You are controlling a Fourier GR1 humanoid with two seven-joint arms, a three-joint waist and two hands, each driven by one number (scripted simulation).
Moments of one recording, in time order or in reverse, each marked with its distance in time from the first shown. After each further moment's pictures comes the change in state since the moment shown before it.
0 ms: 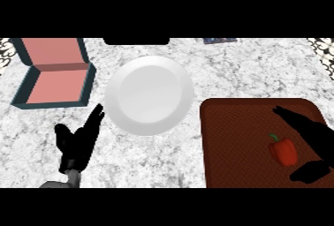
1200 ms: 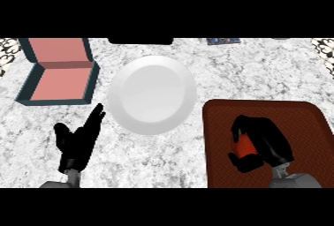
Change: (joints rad) left arm 0.005 -0.030 0.034 -0.021 -0.038 -0.041 0.028; right arm -0.065 0.321 0.160 -0.002 0.284 -0.234 0.050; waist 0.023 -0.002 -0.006
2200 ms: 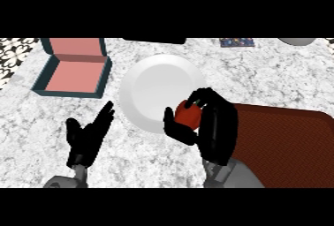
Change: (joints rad) left arm -0.043 -0.013 -0.036 0.018 -0.006 -0.028 0.027; right arm -0.295 0.248 0.324 -0.061 0.263 -0.598 0.832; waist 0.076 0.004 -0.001
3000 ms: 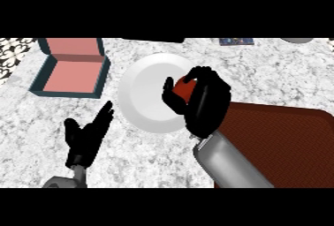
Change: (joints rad) left arm 0.005 0.001 0.003 -0.016 0.000 -0.004 0.006; right arm -0.241 -0.008 -0.006 0.296 0.324 -0.189 0.275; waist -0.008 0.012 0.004
